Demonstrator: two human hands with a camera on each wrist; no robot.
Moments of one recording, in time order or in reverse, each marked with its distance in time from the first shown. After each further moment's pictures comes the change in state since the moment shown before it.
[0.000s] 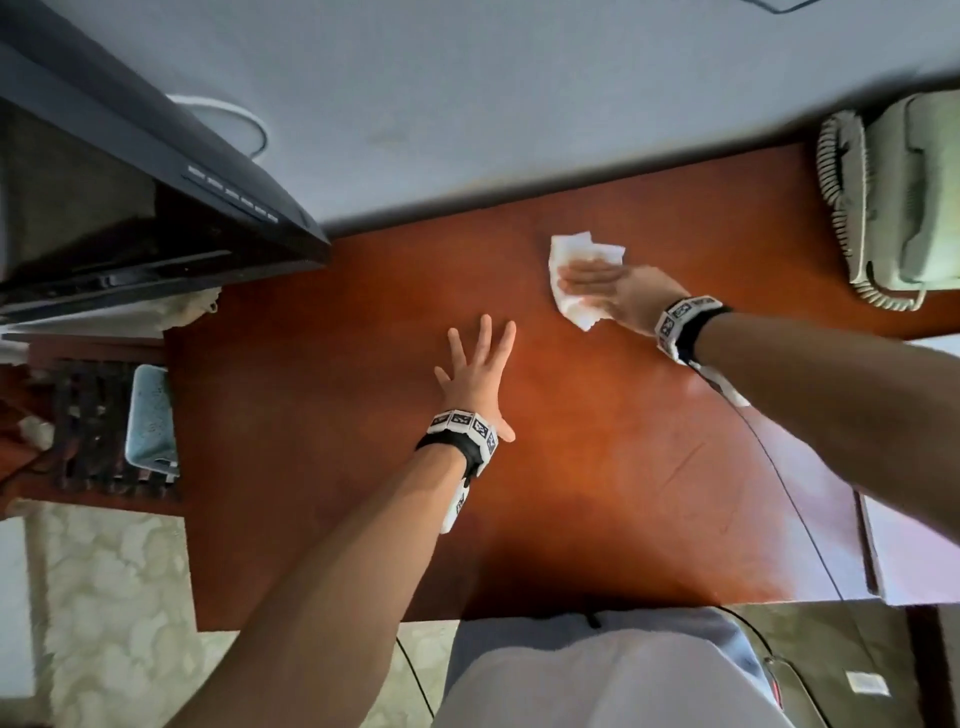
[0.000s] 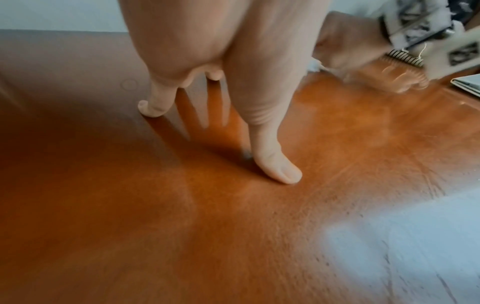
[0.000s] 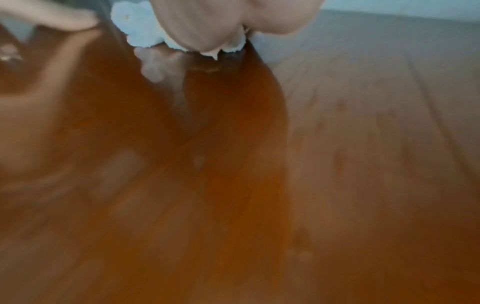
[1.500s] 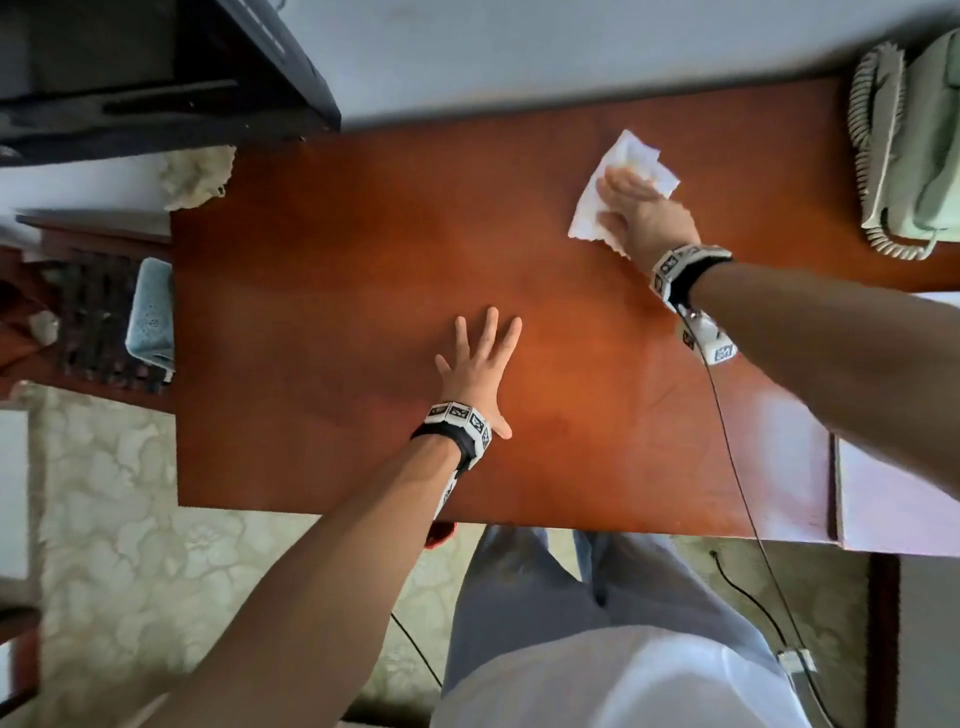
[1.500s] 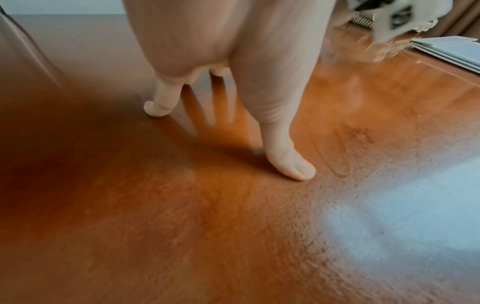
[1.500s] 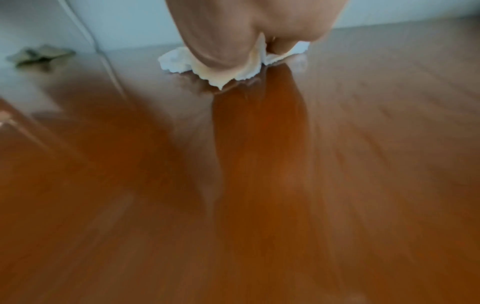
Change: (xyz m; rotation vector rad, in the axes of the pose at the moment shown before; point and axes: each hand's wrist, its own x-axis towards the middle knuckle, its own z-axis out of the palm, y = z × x) left_hand -0.074 0.014 0.089 0.036 -0.012 -0.021; right_hand -0.014 -0.013 0.010 -0.023 0.100 0.385
